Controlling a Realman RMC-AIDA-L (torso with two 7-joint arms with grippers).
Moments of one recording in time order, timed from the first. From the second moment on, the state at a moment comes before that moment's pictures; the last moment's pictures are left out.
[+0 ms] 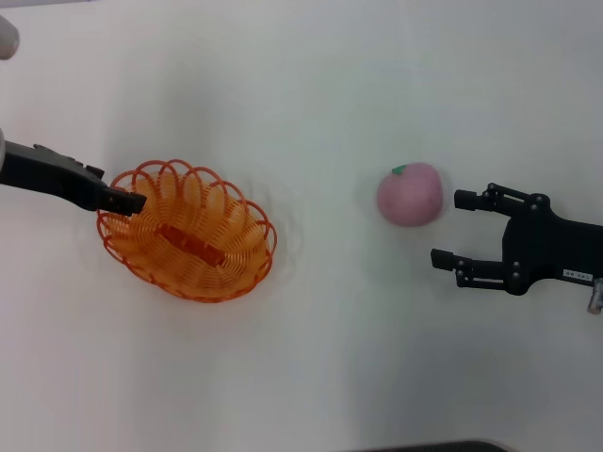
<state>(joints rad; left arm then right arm) -0.61 -2.14 0.89 1.03 2.63 1.41 -2.12 0.25 2.09 -0.66 -0.57 -1.95 -1.56 0.92</state>
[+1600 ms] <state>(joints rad) -0.64 -2.15 0.93 1.00 2.67 1.37 -2.16 0.25 2.09 -0.66 -0.58 -1.94 -1.55 0.92</state>
